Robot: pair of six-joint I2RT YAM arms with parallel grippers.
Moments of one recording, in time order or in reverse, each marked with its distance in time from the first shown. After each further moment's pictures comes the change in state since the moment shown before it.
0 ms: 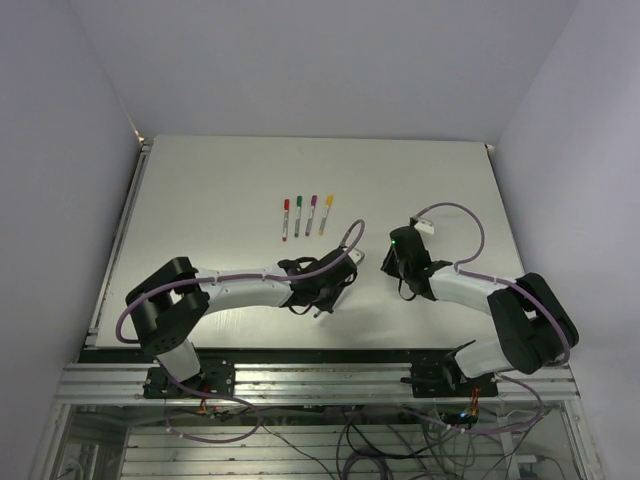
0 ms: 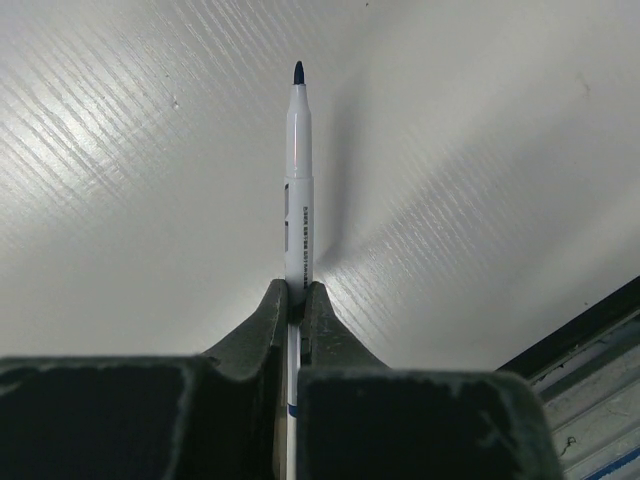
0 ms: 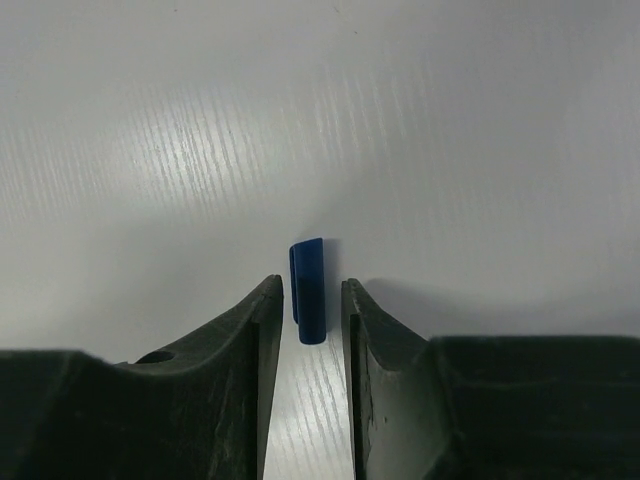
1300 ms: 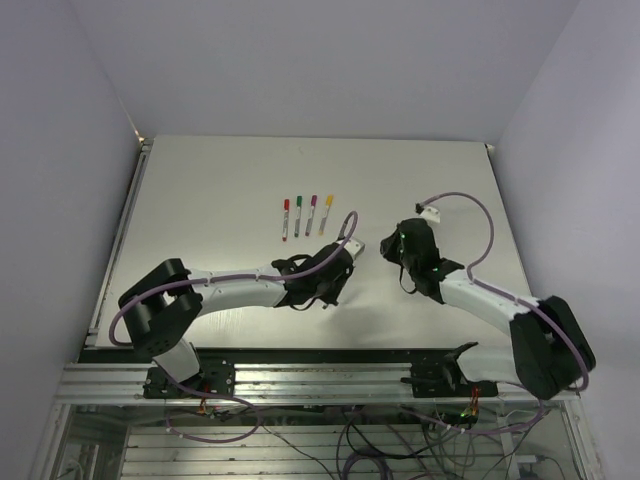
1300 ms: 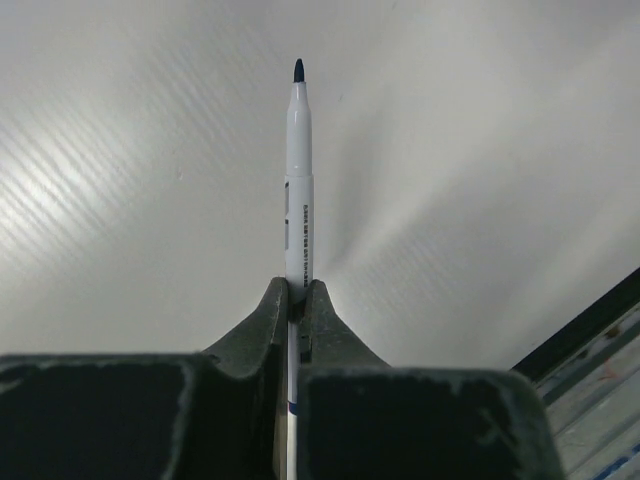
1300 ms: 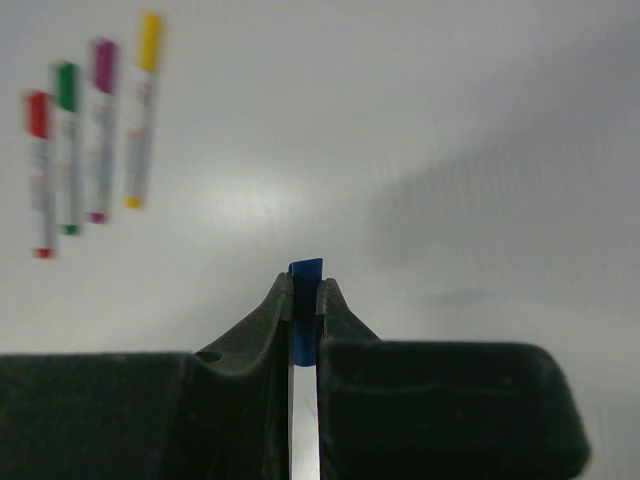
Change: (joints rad) left arm 0.026 -0.037 -0.037 0.122 0.006 0.000; right arm 0.006 -0.092 0.029 0.041 -0.026 -0.025
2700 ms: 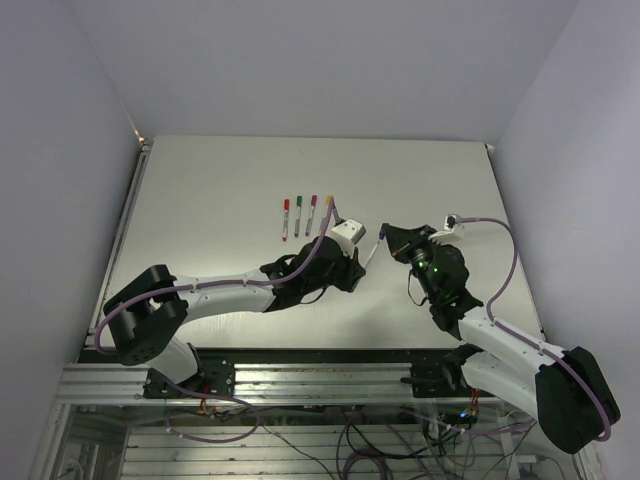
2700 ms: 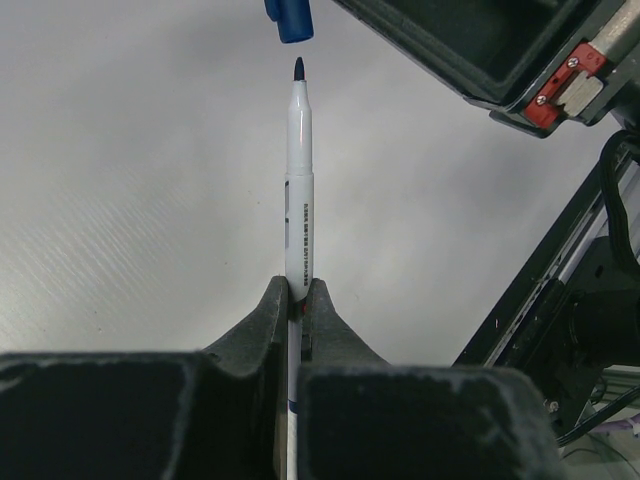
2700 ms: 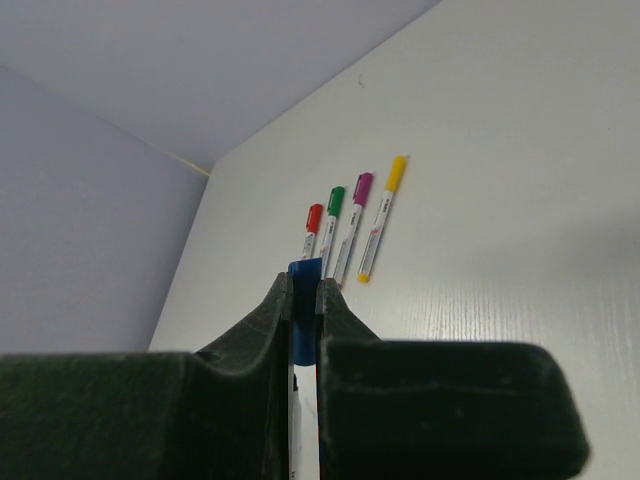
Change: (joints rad) left arm 0.008 -0.088 -0.085 0.463 0.093 -0.051; right arm 0.000 -0.362 -0.274 0.518 -0.098 0.137
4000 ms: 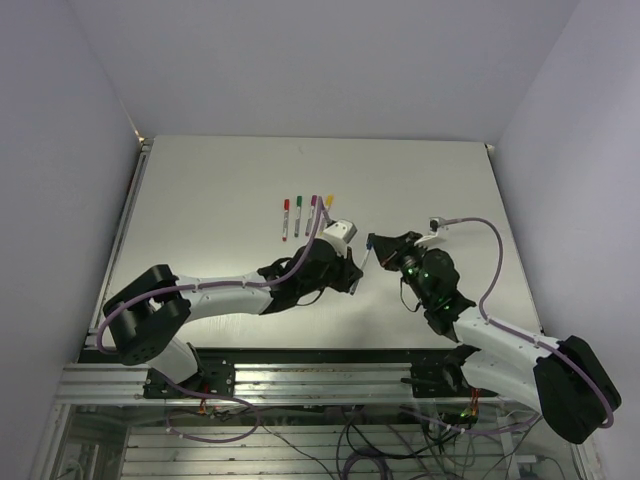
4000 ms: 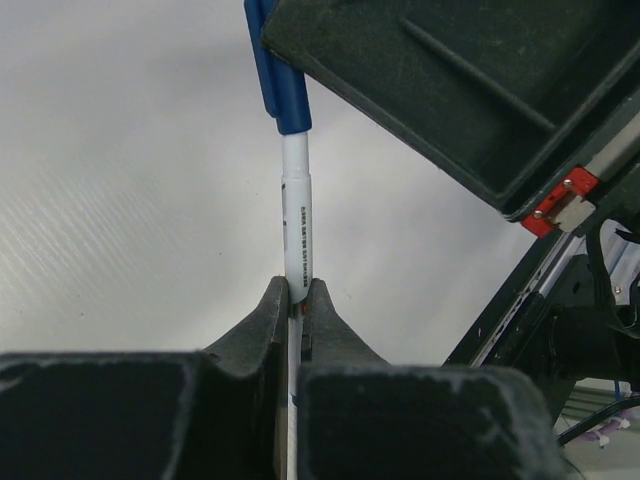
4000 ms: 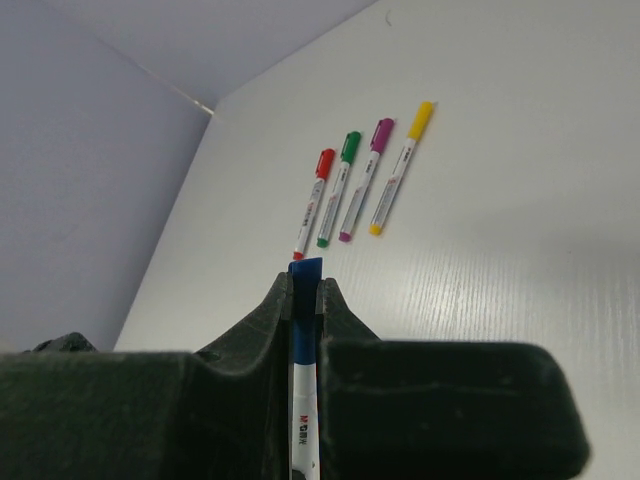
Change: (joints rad) left arm 0.017 0.001 -0.043 0.054 0.000 -0.075; right arm 0.089 0.039 -0.018 0.030 -0.032 -0.041
